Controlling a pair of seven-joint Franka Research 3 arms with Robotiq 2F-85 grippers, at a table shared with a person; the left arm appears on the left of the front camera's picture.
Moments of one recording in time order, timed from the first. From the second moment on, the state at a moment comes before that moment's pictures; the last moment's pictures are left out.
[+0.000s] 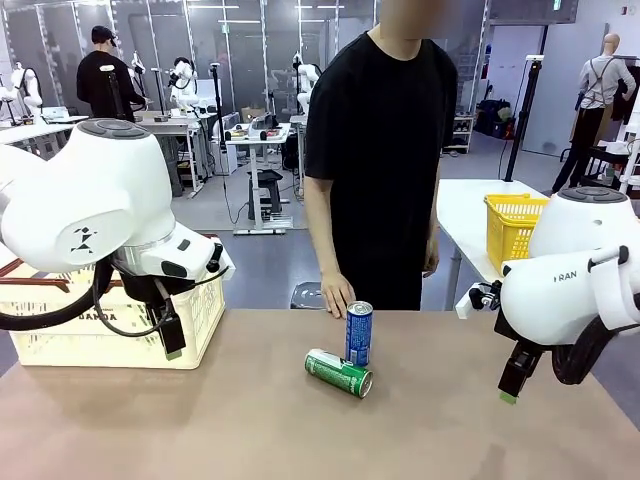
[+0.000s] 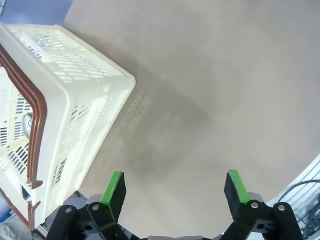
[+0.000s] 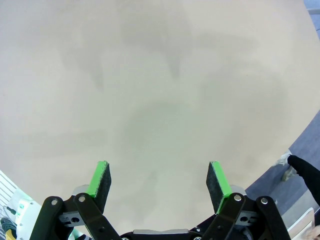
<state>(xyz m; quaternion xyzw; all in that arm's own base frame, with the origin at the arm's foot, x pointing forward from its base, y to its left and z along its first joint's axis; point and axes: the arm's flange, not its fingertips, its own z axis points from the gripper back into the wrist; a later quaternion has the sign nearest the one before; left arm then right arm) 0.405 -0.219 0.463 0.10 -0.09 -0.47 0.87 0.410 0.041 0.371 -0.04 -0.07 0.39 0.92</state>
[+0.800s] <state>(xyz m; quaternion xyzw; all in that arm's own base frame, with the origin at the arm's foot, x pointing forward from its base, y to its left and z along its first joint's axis) 0.420 -0.262 0.470 0.12 -0.11 -0.58 0.80 0.410 0.041 0.371 -0.04 -0.07 0.39 0.92</state>
